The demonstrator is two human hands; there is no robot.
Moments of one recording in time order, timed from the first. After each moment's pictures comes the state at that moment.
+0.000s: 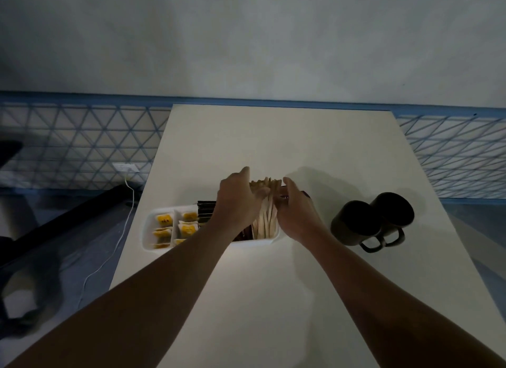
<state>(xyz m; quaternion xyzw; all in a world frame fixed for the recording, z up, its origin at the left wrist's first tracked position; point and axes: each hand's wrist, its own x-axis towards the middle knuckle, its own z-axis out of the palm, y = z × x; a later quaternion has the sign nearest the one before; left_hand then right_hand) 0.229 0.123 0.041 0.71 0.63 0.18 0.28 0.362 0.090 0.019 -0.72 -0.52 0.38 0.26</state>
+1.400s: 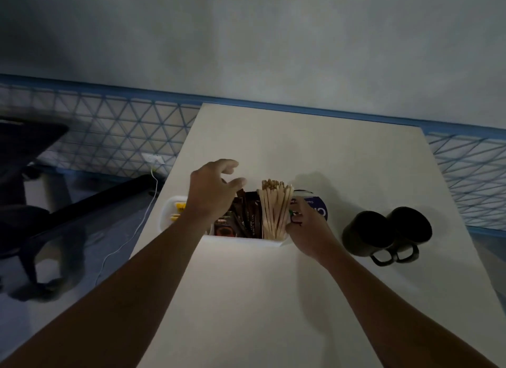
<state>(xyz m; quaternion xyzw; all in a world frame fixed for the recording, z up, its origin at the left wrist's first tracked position) 0.168 0.107 0.061 0.63 0.67 0.31 0.26 0.381 0.071 -0.019 -0.65 -0.59 0.42 0.23</state>
